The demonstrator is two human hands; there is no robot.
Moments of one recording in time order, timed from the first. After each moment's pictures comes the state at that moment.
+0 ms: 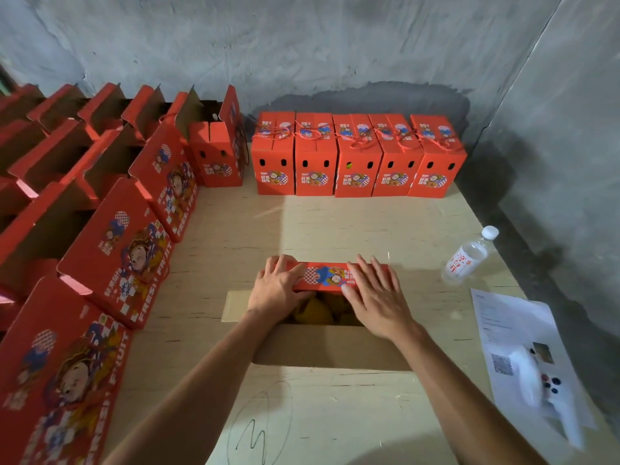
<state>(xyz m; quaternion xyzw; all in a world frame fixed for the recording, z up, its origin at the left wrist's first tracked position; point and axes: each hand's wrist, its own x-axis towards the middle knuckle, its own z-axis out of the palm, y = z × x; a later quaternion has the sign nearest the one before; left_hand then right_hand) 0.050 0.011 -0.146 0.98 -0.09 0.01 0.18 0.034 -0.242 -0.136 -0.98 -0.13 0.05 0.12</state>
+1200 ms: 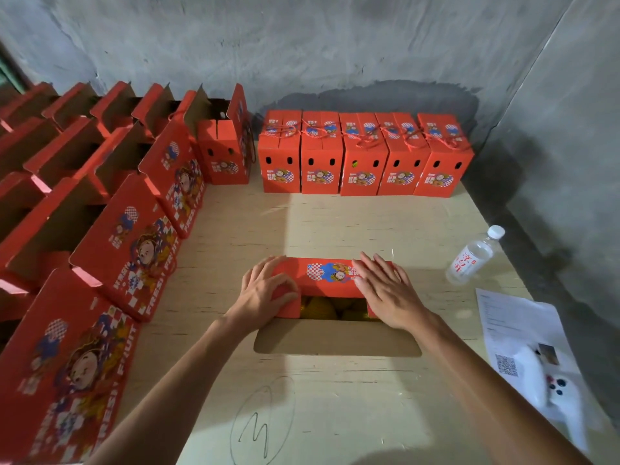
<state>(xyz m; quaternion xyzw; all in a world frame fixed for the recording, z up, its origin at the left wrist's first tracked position) 0.016 0.049 -0.138 0.94 -0.13 0.02 0.31 0.047 -0.266 -0.140 -0.97 -0.19 0.06 0.13</state>
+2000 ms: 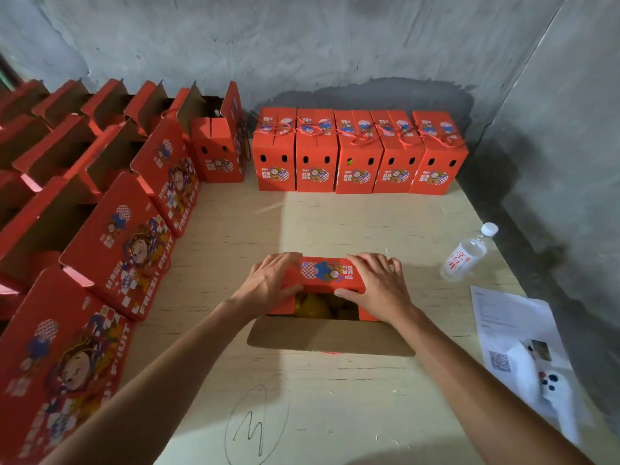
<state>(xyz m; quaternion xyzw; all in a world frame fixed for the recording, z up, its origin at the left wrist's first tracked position) 0.040 0.034 -0.125 0.94 -0.16 -0.02 0.29 0.056 -0.256 -0.142 -0.98 -0.18 -0.05 0.08</state>
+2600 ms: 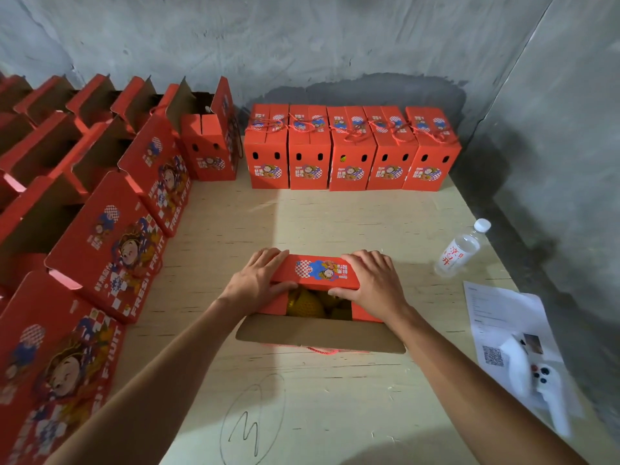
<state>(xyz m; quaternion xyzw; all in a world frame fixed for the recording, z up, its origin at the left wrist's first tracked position) 0.050 0.043 -0.132 0.97 -0.13 -0.06 0.19 0.058 -0.257 -0.143 -0.97 -0.19 -0.11 0.11</state>
